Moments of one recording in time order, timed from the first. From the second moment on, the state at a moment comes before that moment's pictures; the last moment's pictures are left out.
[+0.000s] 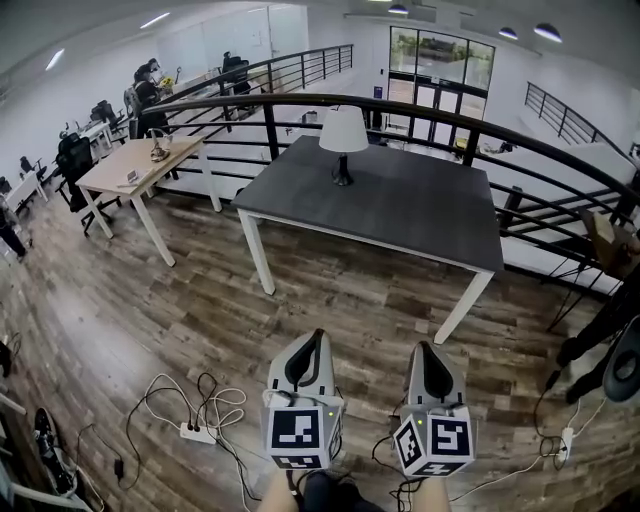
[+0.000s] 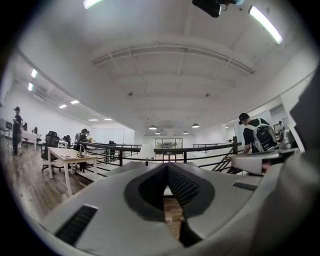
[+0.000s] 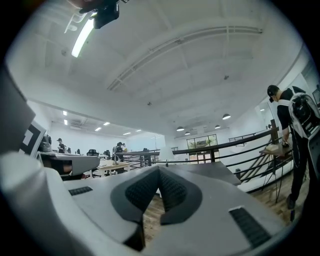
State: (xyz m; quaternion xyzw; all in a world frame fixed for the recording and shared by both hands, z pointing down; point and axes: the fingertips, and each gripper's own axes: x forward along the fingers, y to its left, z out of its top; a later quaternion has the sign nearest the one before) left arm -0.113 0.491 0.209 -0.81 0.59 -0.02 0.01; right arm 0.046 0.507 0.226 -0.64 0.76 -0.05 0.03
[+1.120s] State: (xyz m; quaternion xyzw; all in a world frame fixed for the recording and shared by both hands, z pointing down) left arm -0.146 0.276 0.218 -0.81 0.58 -0.02 -0.01; right arm 0.035 0.298 0.226 -0.67 0.74 -0.06 0.03
